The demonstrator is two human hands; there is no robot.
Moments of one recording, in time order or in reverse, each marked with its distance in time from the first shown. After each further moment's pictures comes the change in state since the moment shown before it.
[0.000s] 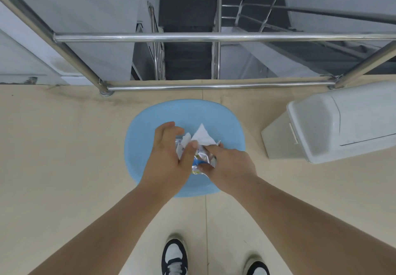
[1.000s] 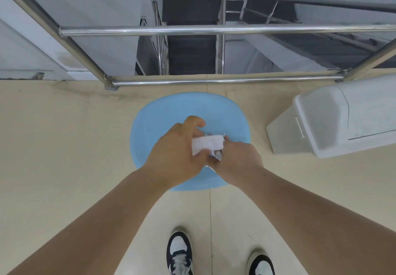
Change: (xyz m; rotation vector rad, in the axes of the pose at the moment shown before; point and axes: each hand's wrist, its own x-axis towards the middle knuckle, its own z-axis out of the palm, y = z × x) left_hand 0.006 0.021 -0.019 0.251 -0.308 0.057; right_hand 0.000 -0.002 -0.003 -0.087 -0.055 0.026
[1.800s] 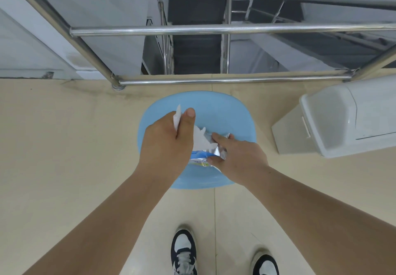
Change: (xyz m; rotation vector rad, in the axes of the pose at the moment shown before) left_hand -0.017 0.033 -0.035 -0.261 0.335 -0.312; right_hand -0.008 -0.003 -0.005 -0.043 0.007 -0.040
